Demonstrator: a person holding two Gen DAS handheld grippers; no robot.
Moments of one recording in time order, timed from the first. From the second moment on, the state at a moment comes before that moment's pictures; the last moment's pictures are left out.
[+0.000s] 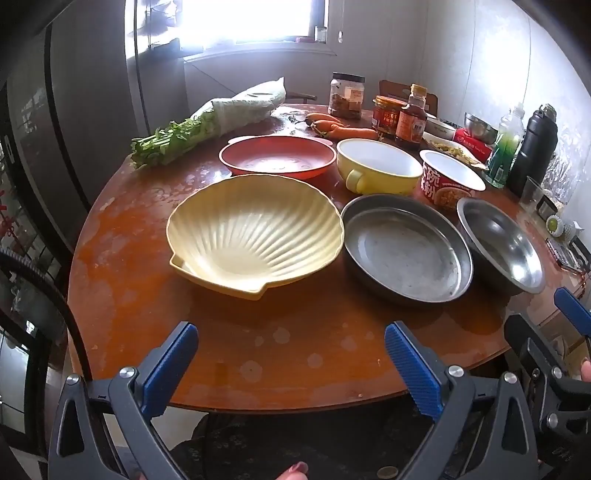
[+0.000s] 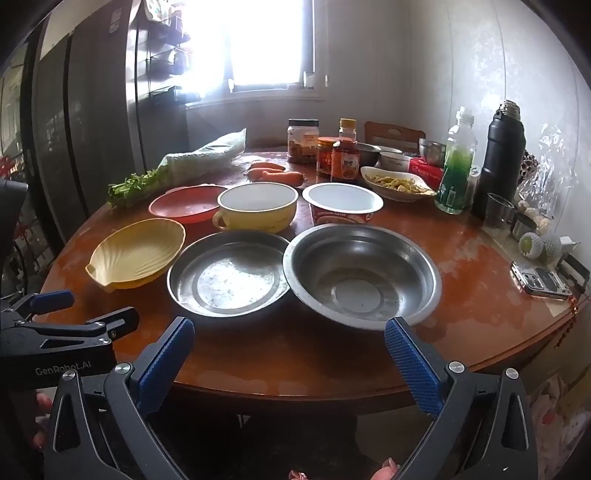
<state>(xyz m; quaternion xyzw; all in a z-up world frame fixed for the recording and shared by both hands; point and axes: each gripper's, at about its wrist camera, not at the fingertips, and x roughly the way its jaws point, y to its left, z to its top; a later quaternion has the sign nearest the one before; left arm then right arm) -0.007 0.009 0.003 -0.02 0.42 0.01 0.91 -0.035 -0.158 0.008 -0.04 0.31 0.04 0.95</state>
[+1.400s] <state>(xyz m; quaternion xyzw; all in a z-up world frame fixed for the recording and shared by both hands) -0.016 0.005 0.013 -0.02 0.41 0.01 0.91 -0.041 -0.161 0.009 -0.03 0.31 0.04 0.95</state>
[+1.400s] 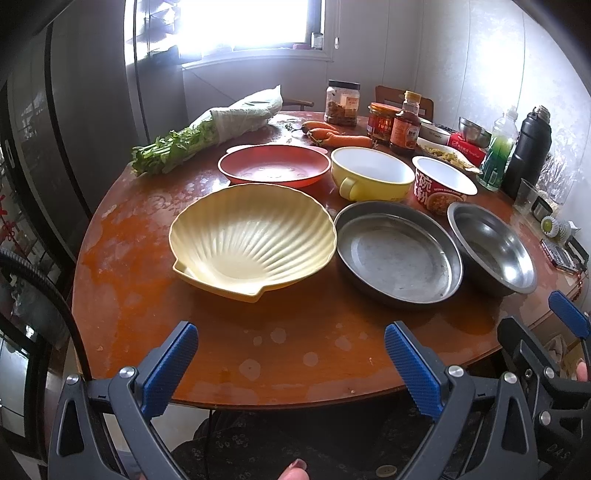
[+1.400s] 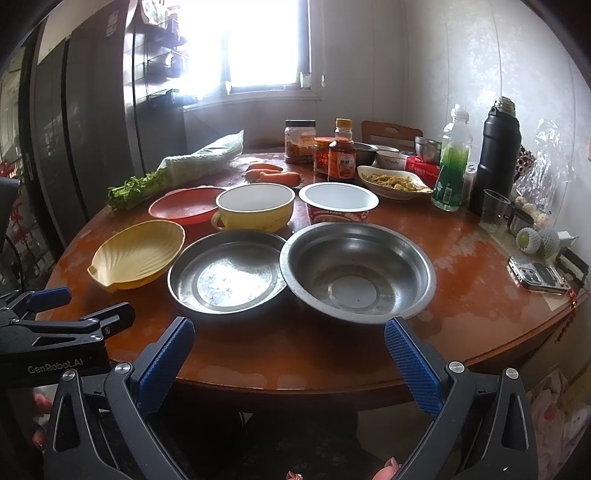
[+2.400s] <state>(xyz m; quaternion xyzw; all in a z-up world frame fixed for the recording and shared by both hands) 0.026 0.086 0.020 -0.06 0.43 0.06 0.90 0.028 -0.090 0.036 -0.05 0.30 0.14 0.94</state>
